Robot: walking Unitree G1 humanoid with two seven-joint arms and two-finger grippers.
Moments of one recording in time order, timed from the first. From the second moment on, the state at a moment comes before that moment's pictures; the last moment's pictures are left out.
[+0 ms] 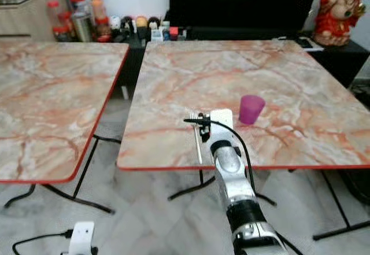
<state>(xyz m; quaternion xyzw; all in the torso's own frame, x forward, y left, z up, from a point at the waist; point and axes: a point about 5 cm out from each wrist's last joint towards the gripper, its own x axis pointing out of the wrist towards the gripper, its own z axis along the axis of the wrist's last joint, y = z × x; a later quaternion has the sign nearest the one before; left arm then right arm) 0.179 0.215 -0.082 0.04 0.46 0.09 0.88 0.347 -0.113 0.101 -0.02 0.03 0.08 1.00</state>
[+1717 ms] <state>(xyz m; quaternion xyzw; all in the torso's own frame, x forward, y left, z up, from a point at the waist) 0.181 0.217 -0.080 0.04 0.46 0.09 0.88 0.348 -0.107 0.079 -0.03 0.12 0.04 0.99</state>
